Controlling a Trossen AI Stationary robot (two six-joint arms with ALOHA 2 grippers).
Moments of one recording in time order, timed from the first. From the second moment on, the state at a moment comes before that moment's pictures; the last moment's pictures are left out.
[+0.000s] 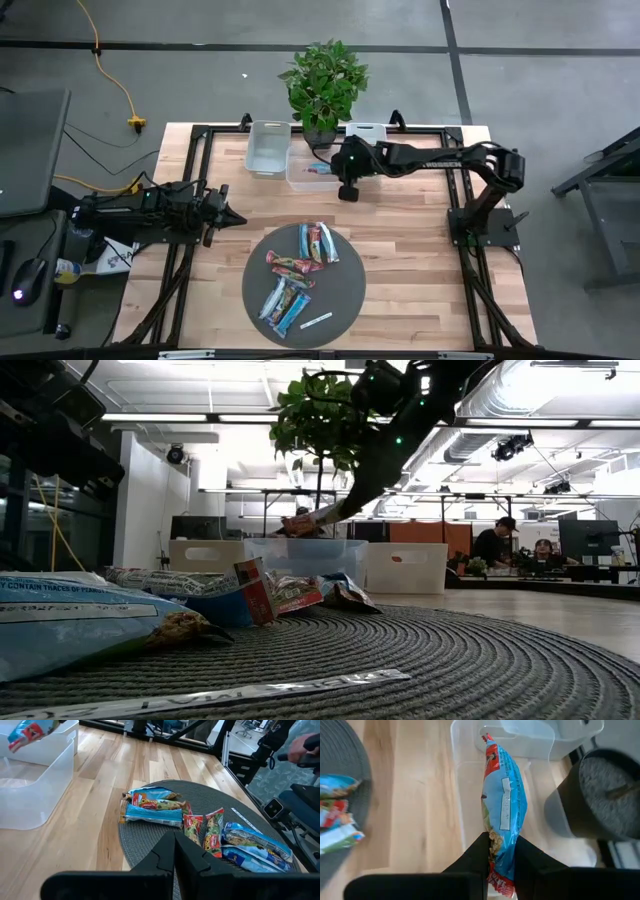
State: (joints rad) left arm 0.01 0.01 0.16 -0.43 0.16 -0.19; right arm -0.28 1.69 1.18 -0.30 0.05 -0.26
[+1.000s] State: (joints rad) left arm 0.01 0.01 0.16 -0.43 0.17 -0.19; right arm -0.27 1.97 1.43 -0.39 0.30 -0.51
